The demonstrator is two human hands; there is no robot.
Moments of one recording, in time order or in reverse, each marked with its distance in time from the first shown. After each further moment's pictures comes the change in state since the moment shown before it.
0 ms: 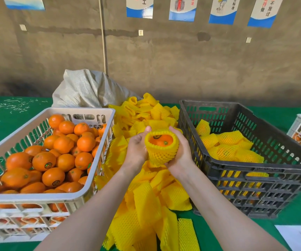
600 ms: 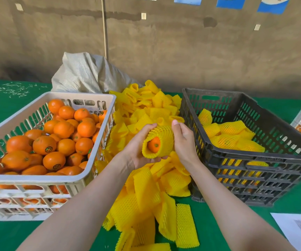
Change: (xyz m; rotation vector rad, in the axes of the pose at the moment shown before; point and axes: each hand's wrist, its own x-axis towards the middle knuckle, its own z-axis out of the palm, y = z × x) left_hand -0.011 0.000 -0.011 -0.301 -0.267 -0.712; right_hand 0.014 0.016 -0.028 -0.617 -0.015 -0.643
